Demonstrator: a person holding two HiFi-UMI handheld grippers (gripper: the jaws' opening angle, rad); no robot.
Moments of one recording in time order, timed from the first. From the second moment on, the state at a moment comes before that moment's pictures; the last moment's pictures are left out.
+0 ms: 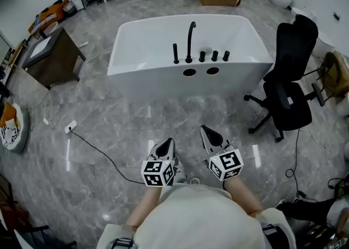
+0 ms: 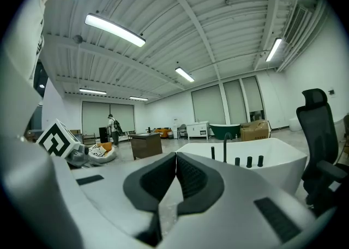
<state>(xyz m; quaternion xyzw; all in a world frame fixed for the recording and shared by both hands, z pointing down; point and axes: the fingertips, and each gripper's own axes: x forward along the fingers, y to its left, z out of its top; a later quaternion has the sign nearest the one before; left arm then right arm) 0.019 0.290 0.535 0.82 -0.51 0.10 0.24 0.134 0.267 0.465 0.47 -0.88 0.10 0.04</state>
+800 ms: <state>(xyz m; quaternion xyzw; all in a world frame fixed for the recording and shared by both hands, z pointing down) -0.032 0.147 0.536 0.82 -0.52 0.09 0.24 0.082 0.119 0.461 0.46 -0.88 0.11 0.03</state>
